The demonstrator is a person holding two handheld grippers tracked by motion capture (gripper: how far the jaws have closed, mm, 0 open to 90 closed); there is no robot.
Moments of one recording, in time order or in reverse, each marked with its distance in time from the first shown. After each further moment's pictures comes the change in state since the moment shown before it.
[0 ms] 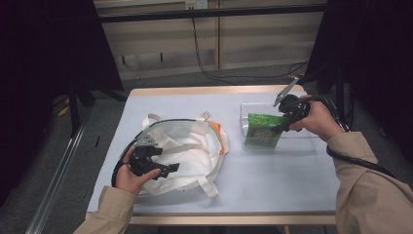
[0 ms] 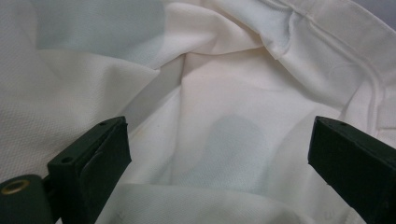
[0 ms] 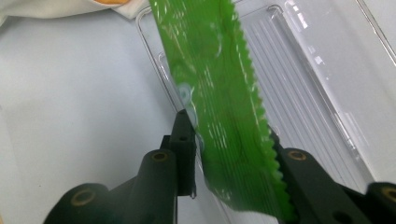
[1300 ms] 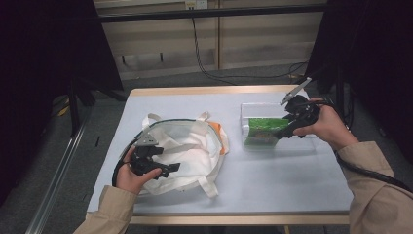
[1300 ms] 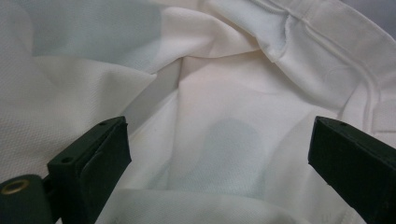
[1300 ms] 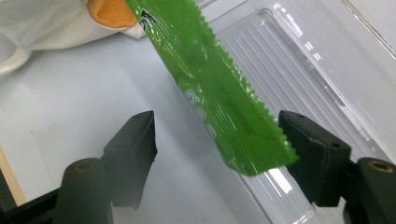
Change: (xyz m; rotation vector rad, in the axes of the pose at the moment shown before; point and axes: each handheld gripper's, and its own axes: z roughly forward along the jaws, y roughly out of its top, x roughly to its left) left arm -0.002 0.002 0.001 -0.002 -0.003 0.007; right arm 0.017 -0.014 -0.020 -0.075 -0.026 0.134
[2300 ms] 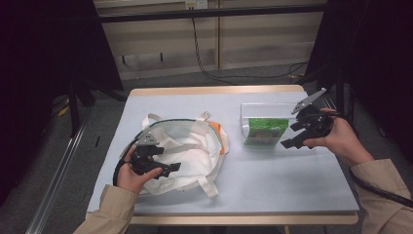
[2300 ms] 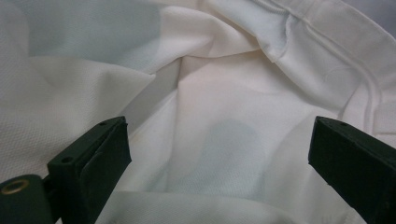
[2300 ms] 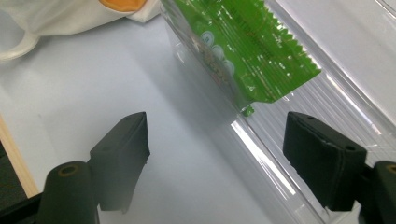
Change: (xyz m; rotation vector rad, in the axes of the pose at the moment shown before) left arm 0.001 0.001 0.001 0.010 -0.004 -0.007; right arm 0.012 -0.034 -0.009 -0.041 -0.015 0.019
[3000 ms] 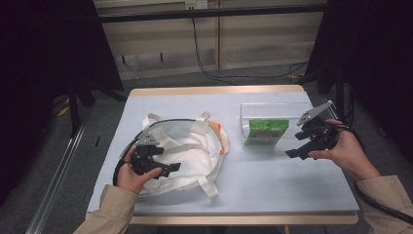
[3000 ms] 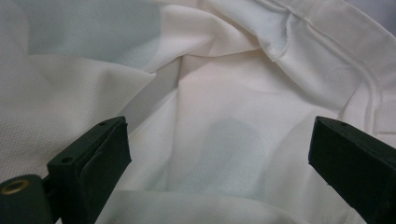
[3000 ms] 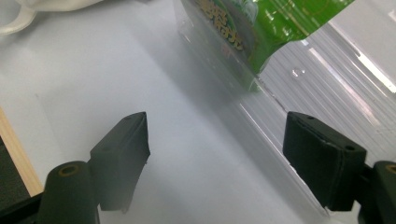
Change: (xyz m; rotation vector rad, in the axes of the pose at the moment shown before) left arm 0.000 0.000 0.000 -0.001 -0.003 -0.001; right arm 0.012 -0.029 0.003 -0.006 -0.022 0.000
